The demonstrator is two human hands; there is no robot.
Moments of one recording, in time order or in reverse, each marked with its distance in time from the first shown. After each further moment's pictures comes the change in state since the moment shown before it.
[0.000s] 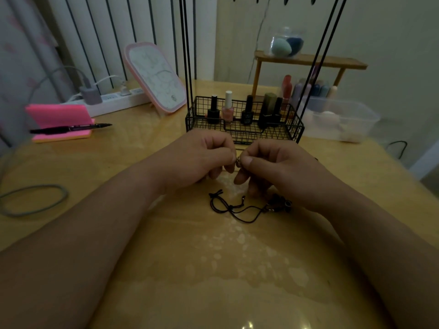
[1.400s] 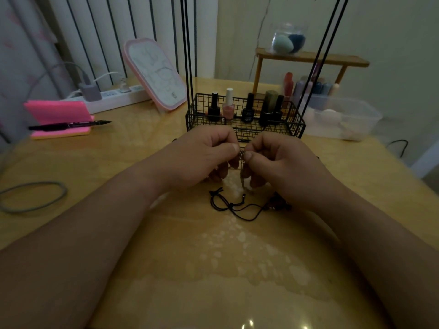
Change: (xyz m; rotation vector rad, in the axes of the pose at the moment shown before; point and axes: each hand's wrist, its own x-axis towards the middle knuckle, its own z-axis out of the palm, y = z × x) left_hand 0.003 -0.003 0.003 0.017 0.020 0.035; right_hand 0.002 0.001 0.008 -0.080 0.156 -0.077
